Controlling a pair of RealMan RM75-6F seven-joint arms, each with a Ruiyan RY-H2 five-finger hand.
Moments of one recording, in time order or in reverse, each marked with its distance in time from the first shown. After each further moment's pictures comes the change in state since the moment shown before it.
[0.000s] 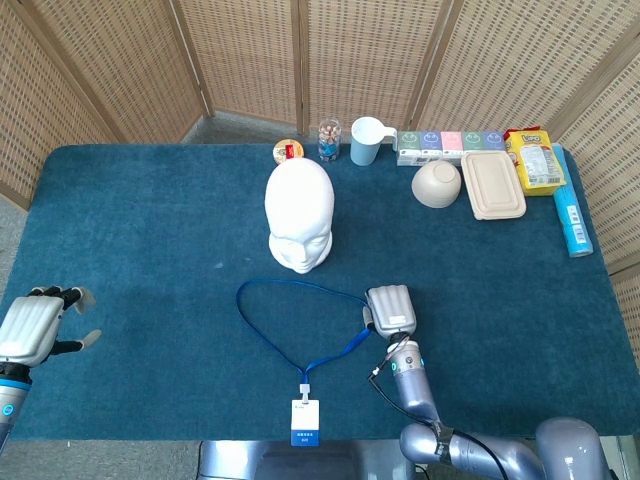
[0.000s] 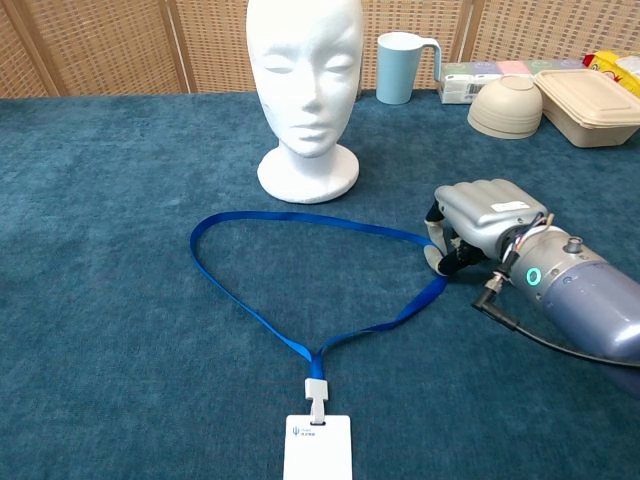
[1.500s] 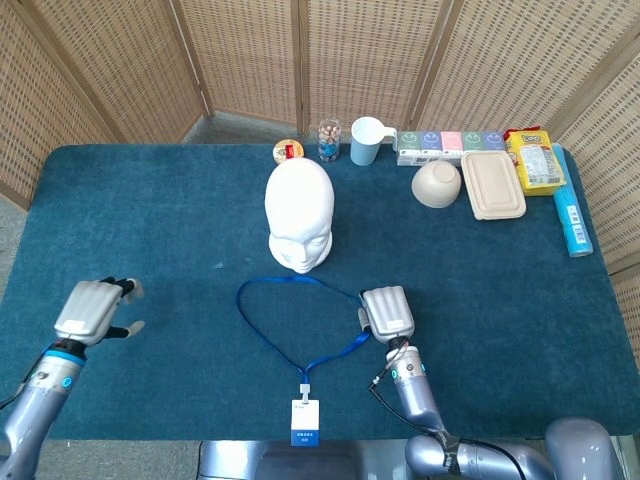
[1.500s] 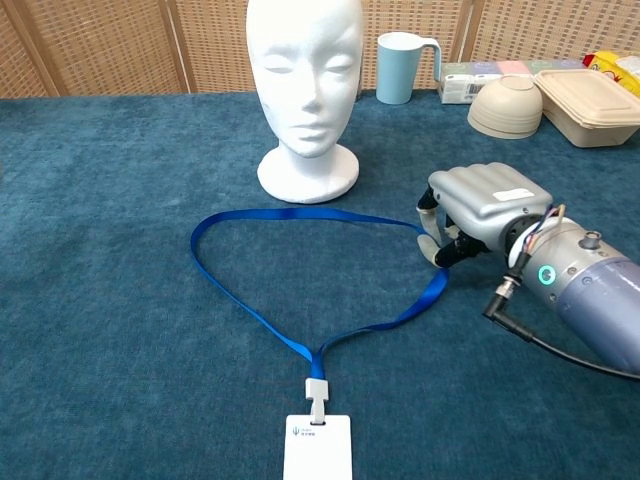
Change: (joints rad) left arm -0.154 -0.167 -0.050 0.053 -0.107 -0.171 0.210; right arm -0.014 0.048 -0.038 -0.107 -0.082 0.057 0.005
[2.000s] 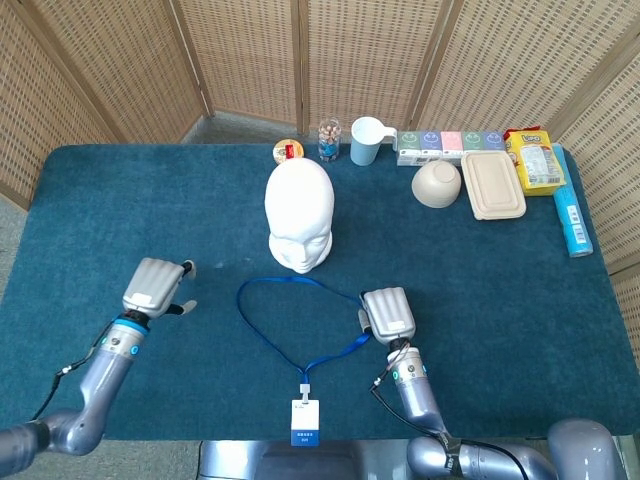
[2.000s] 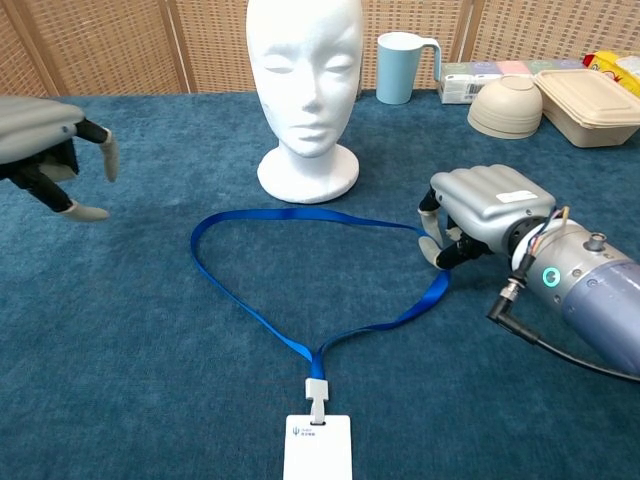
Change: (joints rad) left arm -0.178 -0.232 -0.077 0.114 -0.159 -0.079 0.247; right arm -0.007 0.006 -0.004 -0.008 -0.003 -0.005 0.012
